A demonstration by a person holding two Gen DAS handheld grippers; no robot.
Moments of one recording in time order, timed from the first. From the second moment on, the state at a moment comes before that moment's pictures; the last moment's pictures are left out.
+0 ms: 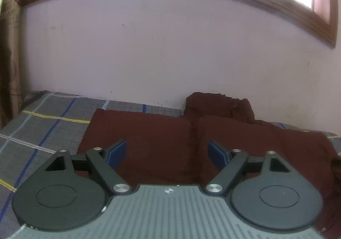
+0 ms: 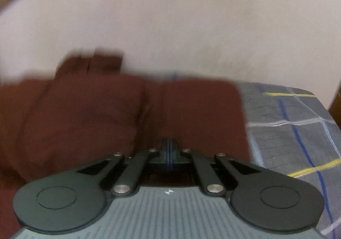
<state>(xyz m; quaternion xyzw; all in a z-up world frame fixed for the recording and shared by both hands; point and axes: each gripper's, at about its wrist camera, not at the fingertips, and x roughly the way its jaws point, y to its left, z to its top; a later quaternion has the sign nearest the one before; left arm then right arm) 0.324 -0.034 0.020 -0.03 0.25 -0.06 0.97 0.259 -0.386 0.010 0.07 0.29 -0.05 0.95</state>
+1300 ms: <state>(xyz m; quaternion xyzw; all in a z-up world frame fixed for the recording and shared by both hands) 0.392 -0.032 -0.043 0.02 0.33 -0.02 0.94 0.345 -0.317 -0.042 0.00 0.32 0.02 0.95</state>
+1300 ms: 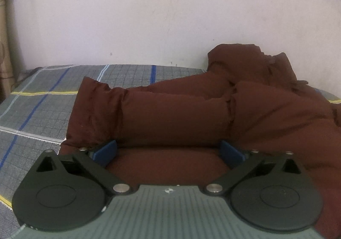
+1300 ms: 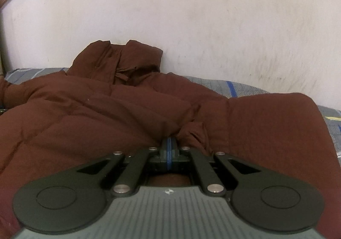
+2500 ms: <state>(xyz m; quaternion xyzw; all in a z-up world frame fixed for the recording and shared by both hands) 0.225 0.009 0.034 0.07 0.28 -0.01 0.96 0.053 -0.344 0.030 0.00 0.20 0.03 0.98</state>
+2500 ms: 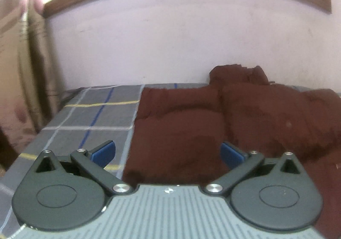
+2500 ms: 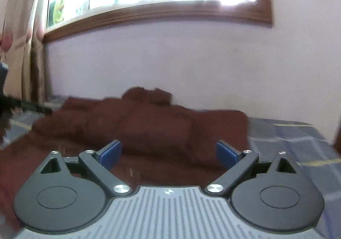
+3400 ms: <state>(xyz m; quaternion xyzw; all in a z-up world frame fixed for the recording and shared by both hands) 0.106 0.119 -0.024 -0.13 0.40 -0.18 0.89 -0.003 -0.411 -0.043 0.21 0.32 0.04 0.92</state>
